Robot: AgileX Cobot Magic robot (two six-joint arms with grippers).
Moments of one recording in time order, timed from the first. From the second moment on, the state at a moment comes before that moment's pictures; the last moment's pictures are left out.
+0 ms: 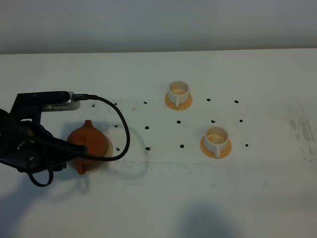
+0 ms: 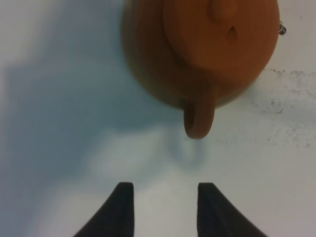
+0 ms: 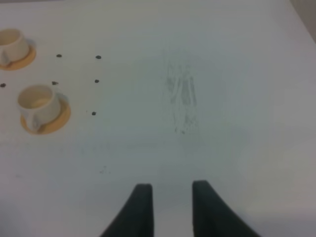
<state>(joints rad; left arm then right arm) -0.40 1.44 -0.77 0.12 0.58 -0.40 -0.08 0.00 -0.52 0.10 1.12 -0.10</state>
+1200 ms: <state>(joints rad) -0.37 1.58 -0.77 0.05 0.40 -0.37 -0.08 0.00 -0.52 0.10 1.11 -0.10</state>
